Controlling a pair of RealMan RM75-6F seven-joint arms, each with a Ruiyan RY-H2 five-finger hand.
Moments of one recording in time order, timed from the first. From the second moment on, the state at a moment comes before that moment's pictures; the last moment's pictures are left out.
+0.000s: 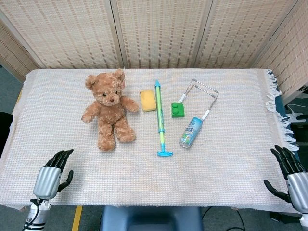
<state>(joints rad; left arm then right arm) -0.13 -1.46 -0.01 -1.49 1.63 1.54 0.15 -0.04 -1.04 -0.03 -1.61 -1.70 1.65 0.15</state>
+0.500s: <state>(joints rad) -0.15 -1.48 -0.02 -1.49 1.65 1.54 0.15 -0.04 -1.04 -0.03 -1.61 -1.69 1.65 0.15</state>
